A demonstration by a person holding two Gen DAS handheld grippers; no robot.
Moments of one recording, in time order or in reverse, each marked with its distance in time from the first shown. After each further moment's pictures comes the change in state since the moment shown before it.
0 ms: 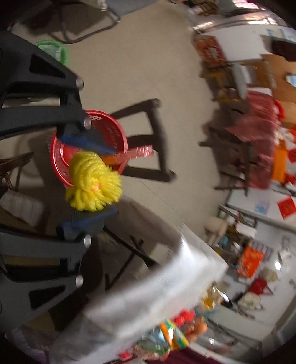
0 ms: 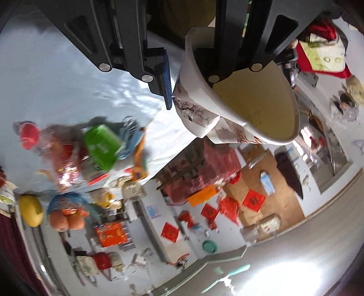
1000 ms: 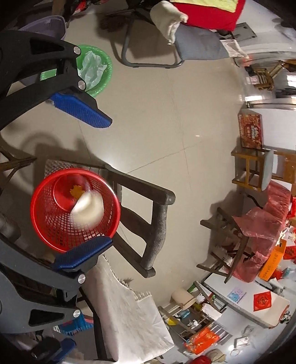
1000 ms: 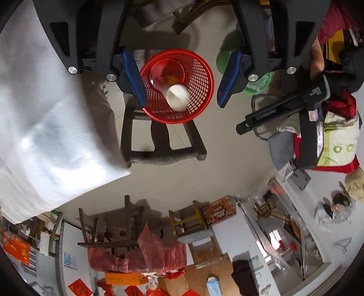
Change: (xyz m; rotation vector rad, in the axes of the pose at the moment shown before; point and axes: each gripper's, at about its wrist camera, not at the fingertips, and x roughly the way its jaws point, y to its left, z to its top) left arm 0.018 0.118 -0.006 -0.413 -0.013 0.294; right arm 0.268 0.209 -0.101 -0.385 0.527 0.161
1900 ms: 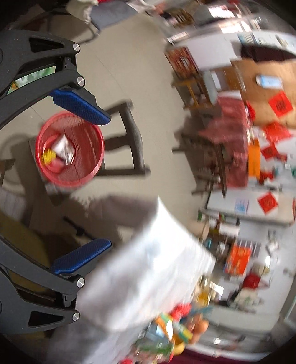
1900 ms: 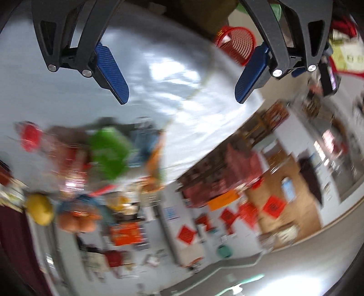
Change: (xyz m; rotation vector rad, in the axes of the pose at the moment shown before) left arm -0.112 -0.166 -0.066 0.505 -0.198 -0.277; right arm -0.275 -0.188 -0.124 0.442 -0.513 -0.334
